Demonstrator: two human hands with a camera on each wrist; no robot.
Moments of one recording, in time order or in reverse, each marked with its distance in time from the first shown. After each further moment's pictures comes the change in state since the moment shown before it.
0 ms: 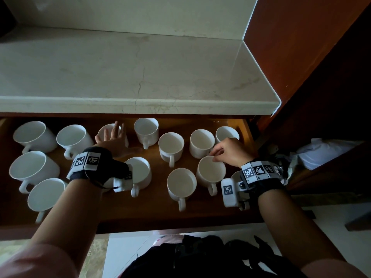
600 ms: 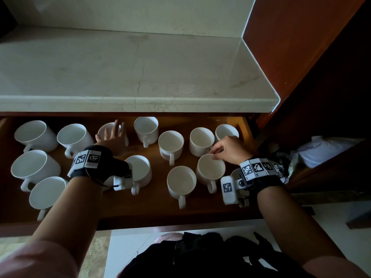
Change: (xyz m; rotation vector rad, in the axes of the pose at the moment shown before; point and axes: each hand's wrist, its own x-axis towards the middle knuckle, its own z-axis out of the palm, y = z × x) left_hand 0.002 -0.001 0.003 0.008 0.011 0.001; right_hand 0.002 0.006 0.003 0.010 0.025 -0.032
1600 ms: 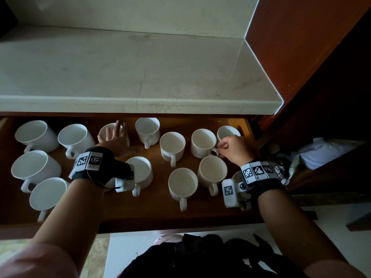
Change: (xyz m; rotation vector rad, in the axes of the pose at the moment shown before) left_hand 0.002 0.003 -0.001 -0.043 -0.004 -0.003; right_hand 0.006 0.002 0.005 0.046 0.261 0.126
